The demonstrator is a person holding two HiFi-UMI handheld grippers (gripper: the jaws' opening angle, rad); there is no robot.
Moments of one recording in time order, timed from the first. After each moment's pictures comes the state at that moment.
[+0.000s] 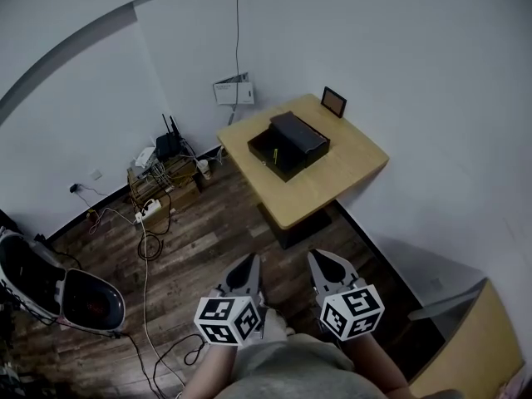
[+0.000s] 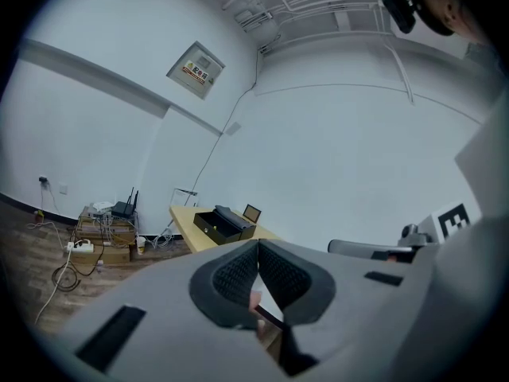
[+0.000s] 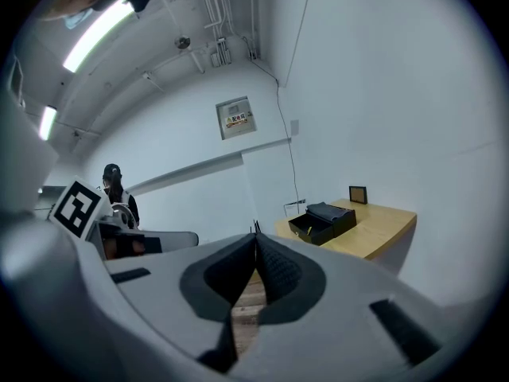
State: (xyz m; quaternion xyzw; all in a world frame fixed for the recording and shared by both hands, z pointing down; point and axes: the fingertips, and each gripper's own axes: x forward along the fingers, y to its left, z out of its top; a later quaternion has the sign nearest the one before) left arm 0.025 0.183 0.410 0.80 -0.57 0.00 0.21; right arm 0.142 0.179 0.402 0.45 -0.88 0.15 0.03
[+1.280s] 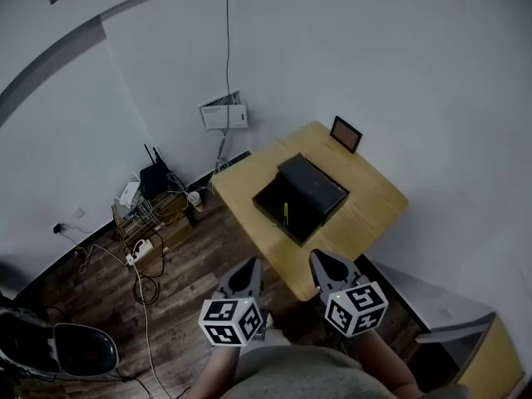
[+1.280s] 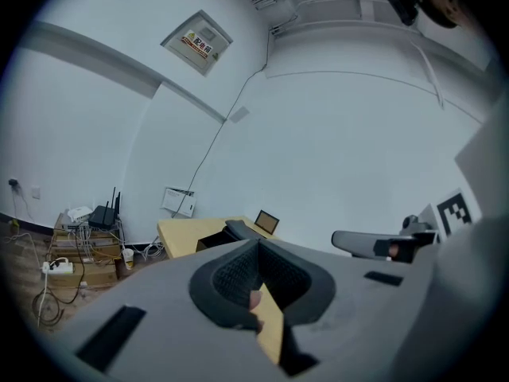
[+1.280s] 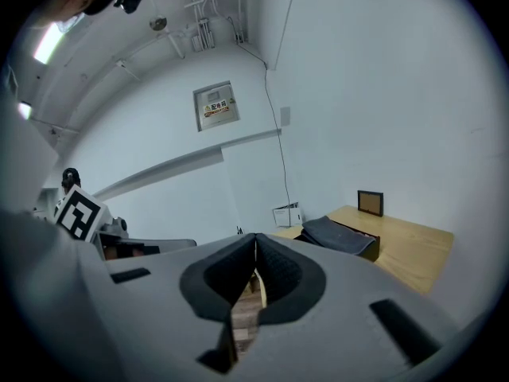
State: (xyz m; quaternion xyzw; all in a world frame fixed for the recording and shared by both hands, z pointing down) left arm -0.046 -0.084 0.423 0.81 -0.54 0.01 0.23; right arm 0.075 -0.086 0.400 0.48 -0.86 0.17 0.05
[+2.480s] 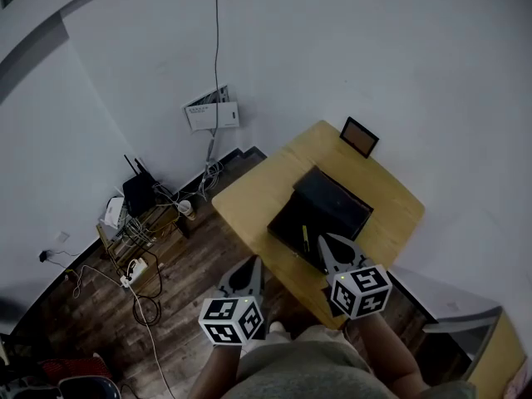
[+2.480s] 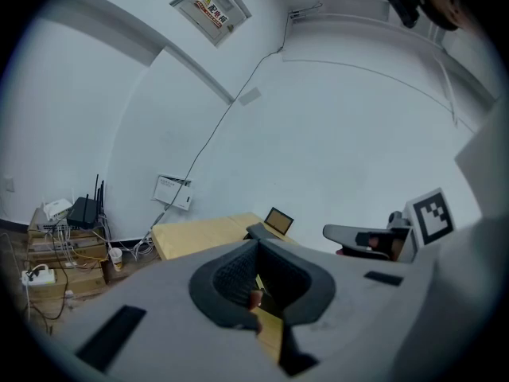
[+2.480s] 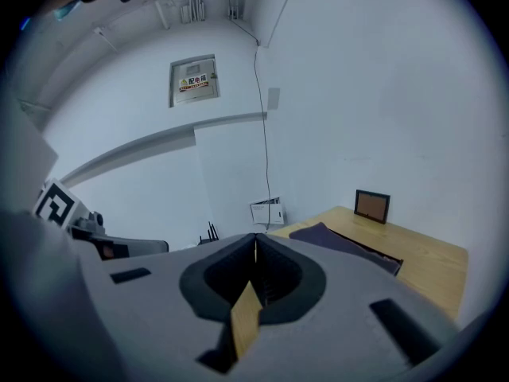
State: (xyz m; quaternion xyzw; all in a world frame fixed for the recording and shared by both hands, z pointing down) left arm -0.116 -0.236 0.464 0.83 -0.49 0.03 0.27; right arm 0.026 -0.256 0.439 0.55 -0.81 0.17 0.10
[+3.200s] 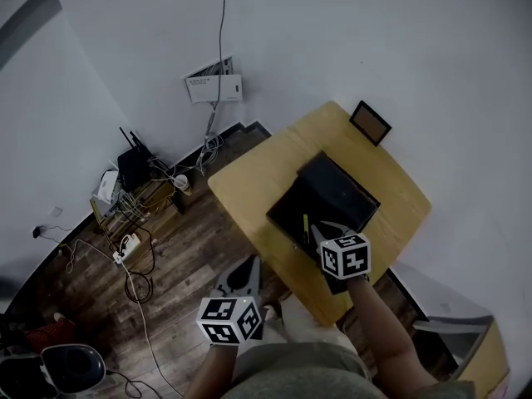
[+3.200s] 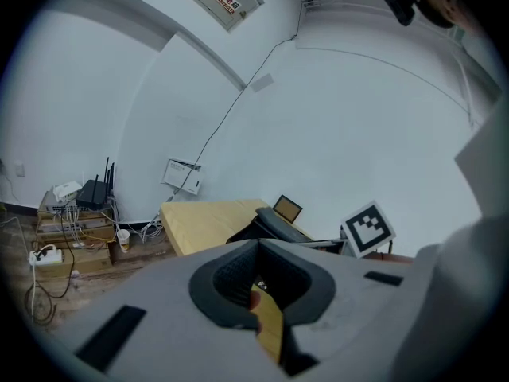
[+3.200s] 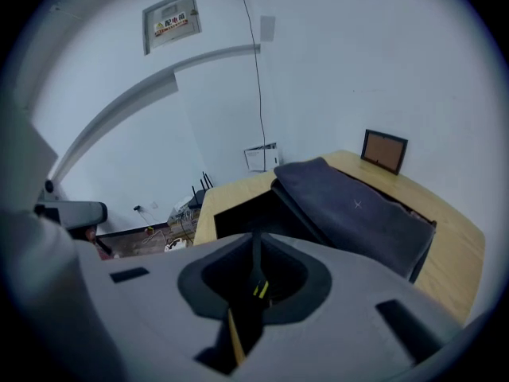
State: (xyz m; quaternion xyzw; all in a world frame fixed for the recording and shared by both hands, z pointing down) left arm -0.112 -0.234 0.509 0.80 -0.51 0.05 0.31; right arm 0.040 -0.307 0.579 0.49 -0.78 0.28 0.26
